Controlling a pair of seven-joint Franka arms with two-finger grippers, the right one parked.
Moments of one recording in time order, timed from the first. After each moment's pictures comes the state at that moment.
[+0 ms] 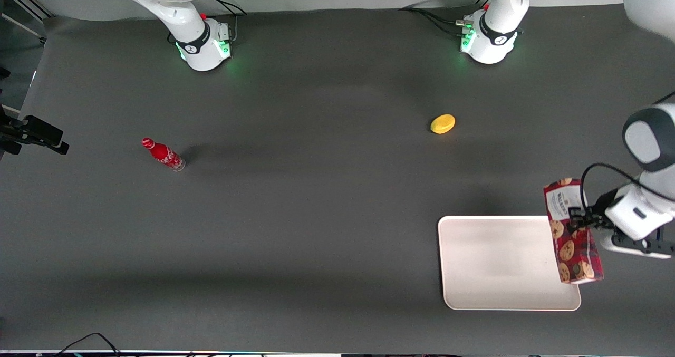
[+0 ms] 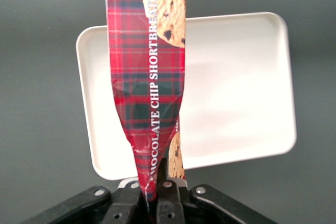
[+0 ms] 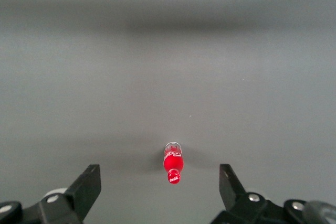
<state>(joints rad) 0.04 0.46 0.05 -1.56 -0.17 2.11 0.26</state>
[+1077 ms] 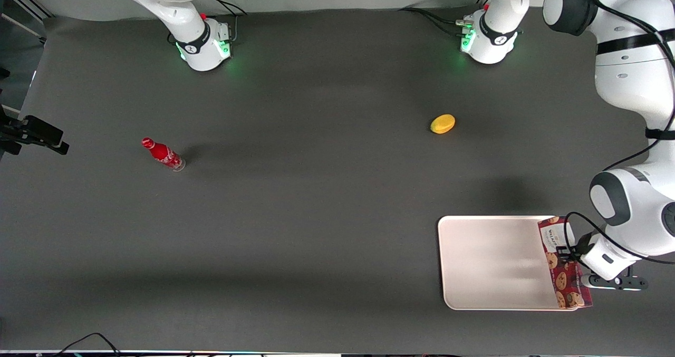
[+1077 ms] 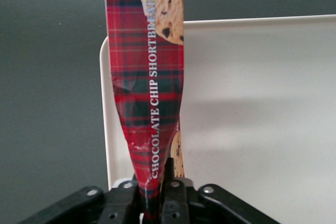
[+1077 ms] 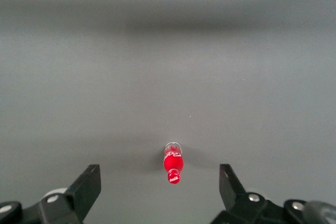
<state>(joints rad) 0.03 0.80 0.10 -1.37 -0.14 2.28 0.23</state>
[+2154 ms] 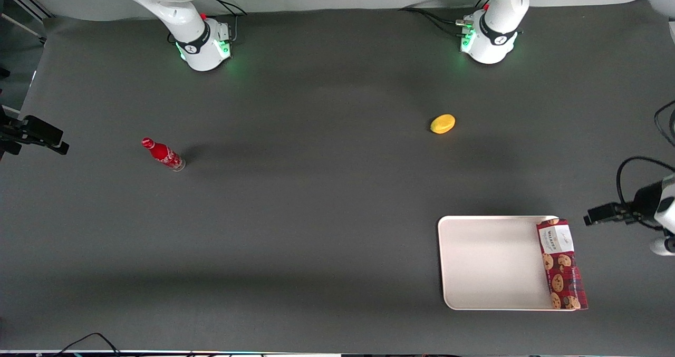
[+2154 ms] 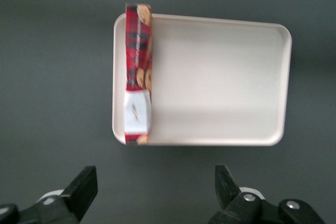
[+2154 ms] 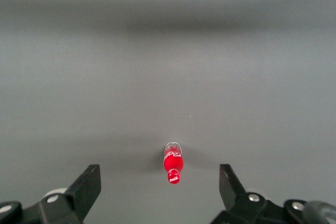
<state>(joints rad) 0.06 0.40 0.06 -1.44 -0.13 1.87 0.10</state>
